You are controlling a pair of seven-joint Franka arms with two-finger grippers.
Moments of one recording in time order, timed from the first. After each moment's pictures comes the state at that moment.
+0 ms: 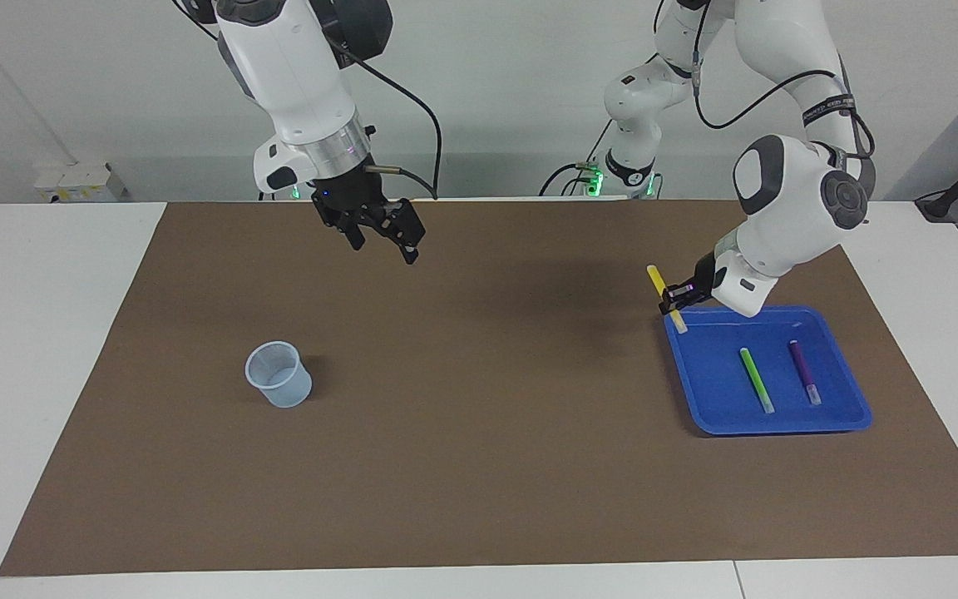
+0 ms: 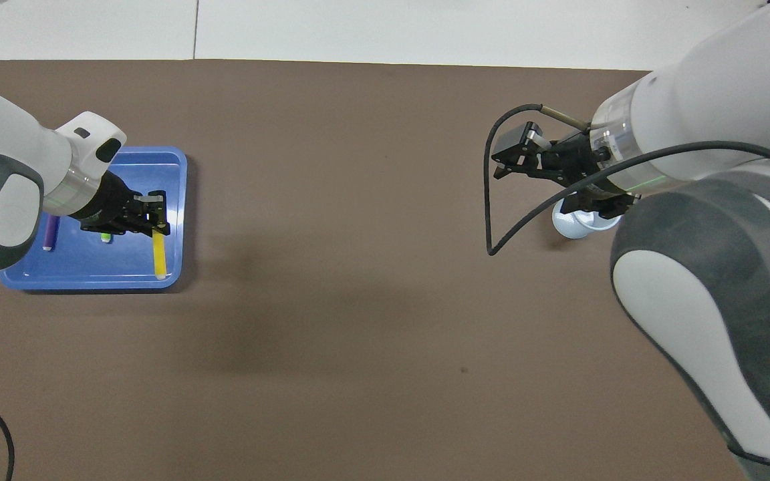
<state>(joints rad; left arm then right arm) 0.49 0.24 -0.63 -1.79 -0.04 1.87 -0.21 -0.29 0.22 0.64 -1.41 0.03 1.67 0.73</state>
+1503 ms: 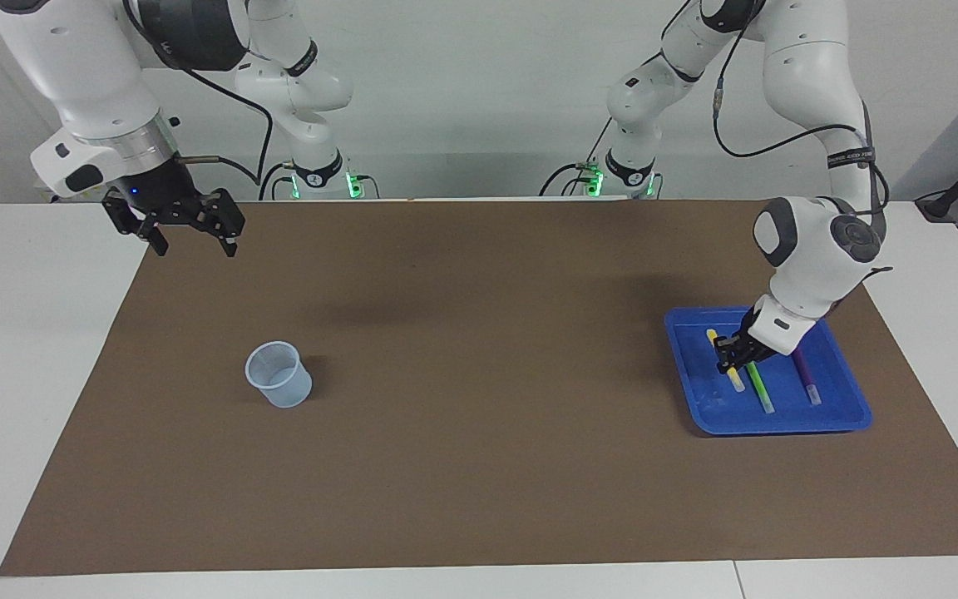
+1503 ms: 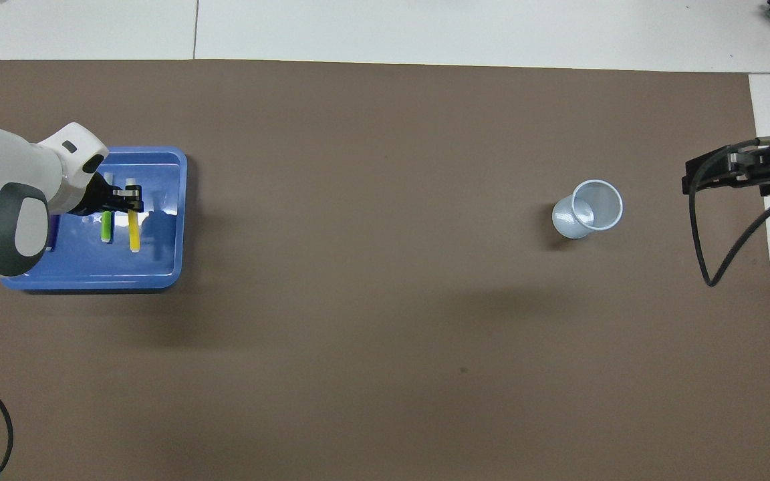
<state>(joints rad) 0.58 0.39 -0.61 -1.90 0.15 2.26 -0.10 0.01 0.11 0.00 -1.41 -0.02 1.52 0.05</state>
